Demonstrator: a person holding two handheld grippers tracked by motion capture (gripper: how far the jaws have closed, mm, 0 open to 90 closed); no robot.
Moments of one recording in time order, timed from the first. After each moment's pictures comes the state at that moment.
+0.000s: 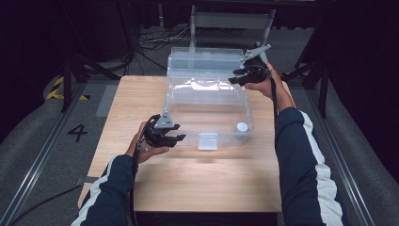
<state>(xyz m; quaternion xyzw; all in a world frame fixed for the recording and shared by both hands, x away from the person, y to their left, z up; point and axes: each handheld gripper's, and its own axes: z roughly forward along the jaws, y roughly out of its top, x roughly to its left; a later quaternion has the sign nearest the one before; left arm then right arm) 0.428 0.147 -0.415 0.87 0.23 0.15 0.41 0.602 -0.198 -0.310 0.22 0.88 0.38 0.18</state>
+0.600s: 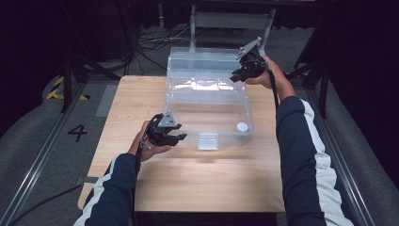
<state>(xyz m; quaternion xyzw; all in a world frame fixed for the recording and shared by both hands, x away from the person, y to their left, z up) 0.434 0.141 -0.418 0.88 0.23 0.15 0.39 0.617 -0.187 -0.293 0.17 0.93 0.28 0.16</state>
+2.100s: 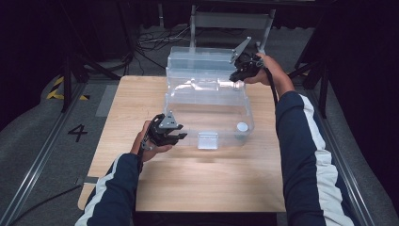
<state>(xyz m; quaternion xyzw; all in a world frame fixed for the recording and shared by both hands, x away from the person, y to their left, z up) 0.434 0.139 -0.417 0.88 0.21 0.16 0.39 0.608 -0.169 -0.281 0.10 0.96 0.22 0.17</state>
